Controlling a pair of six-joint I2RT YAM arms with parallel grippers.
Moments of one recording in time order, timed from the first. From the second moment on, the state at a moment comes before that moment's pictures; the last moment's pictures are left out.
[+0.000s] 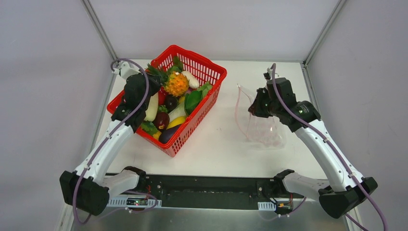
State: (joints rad) left arm -0.32 1.11 0.98 -0.10 -0.36 -0.81; right arm 0.51 1.11 1.26 -0.90 0.04 0.51
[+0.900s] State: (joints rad) left arm -0.78 1.07 0.98 0.14 -0.39 -0.83; right arm 0.51 1.05 1.18 -0.73 0.06 0.70
